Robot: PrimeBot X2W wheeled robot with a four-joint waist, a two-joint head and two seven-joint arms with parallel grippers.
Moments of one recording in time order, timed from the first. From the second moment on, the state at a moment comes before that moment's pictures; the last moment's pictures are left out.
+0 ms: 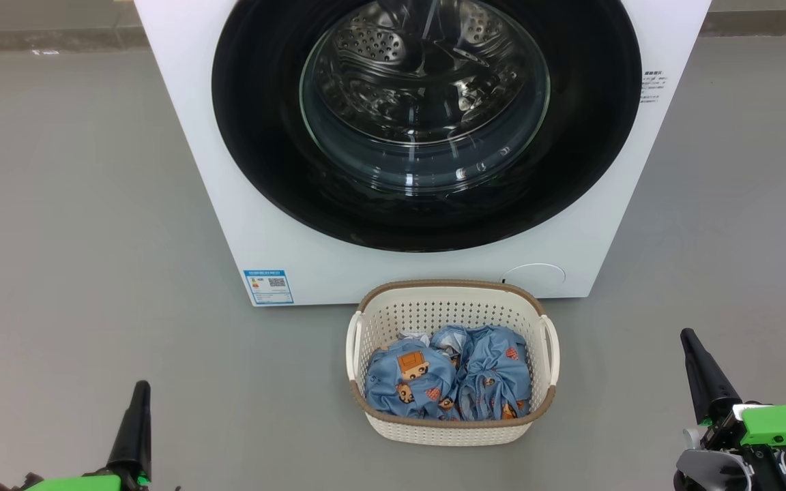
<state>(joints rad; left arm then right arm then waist) -0.07 0.04 0.08 0.26 -1.60 -0.12 0.11 -0.06 -0.04 -0.13 0.27 1.62 0.13 0.11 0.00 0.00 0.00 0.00</state>
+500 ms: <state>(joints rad) -0.06 0.04 0.08 0.27 -1.60 -0.12 0.11 -0.06 -0.04 -0.13 0.28 1.62 0.13 0.11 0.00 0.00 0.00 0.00</state>
